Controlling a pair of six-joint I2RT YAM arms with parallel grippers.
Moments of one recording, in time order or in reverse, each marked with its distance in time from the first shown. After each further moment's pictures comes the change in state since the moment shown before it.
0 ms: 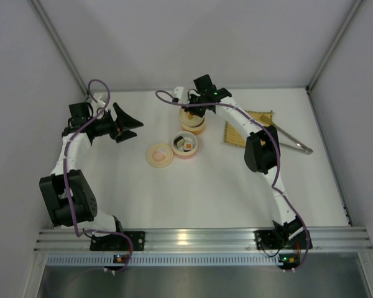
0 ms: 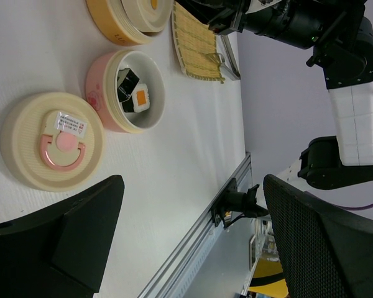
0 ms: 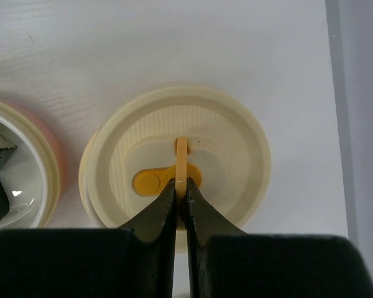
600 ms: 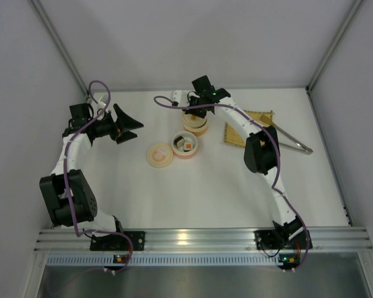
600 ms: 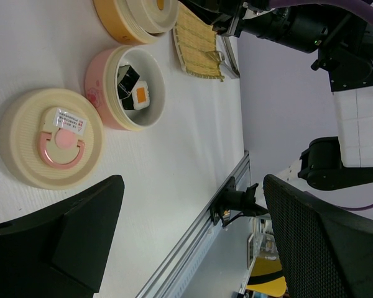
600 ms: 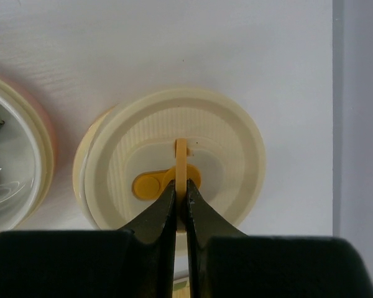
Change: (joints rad) left arm 0.000 0.000 -0.014 0.005 0.006 -0.003; right arm 0.013 -0.008 0.000 -0.056 0.074 -0.074
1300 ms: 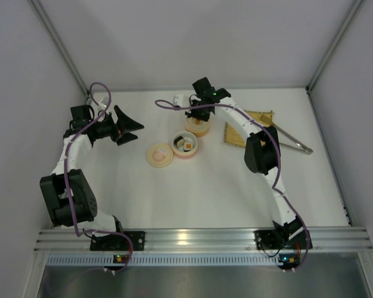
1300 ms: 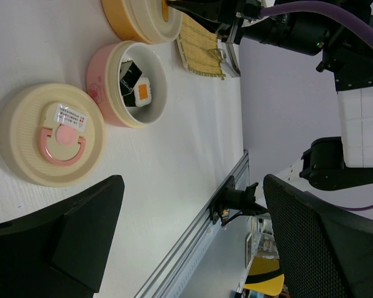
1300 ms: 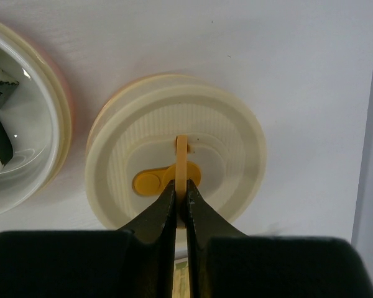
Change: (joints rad) left arm 0.000 0.000 -0.024 0.013 0.000 -0.004; right arm 0.005 -0.010 -0.013 -0.097 0.037 -0.017
